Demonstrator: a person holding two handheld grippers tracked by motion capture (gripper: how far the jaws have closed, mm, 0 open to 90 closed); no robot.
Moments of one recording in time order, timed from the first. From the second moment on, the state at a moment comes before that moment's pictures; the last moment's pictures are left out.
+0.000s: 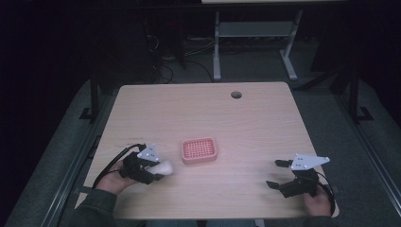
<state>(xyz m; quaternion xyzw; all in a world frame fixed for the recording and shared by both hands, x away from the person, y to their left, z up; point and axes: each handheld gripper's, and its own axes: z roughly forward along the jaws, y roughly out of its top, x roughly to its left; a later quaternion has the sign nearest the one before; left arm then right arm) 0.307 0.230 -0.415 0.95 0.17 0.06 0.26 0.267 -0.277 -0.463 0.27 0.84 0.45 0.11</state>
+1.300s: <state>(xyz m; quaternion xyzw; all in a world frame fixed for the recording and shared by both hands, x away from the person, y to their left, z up) 0.327 0.210 -0.401 0.96 0.16 0.06 0.24 0.267 -0.278 -0.463 0.27 0.84 0.45 0.11</state>
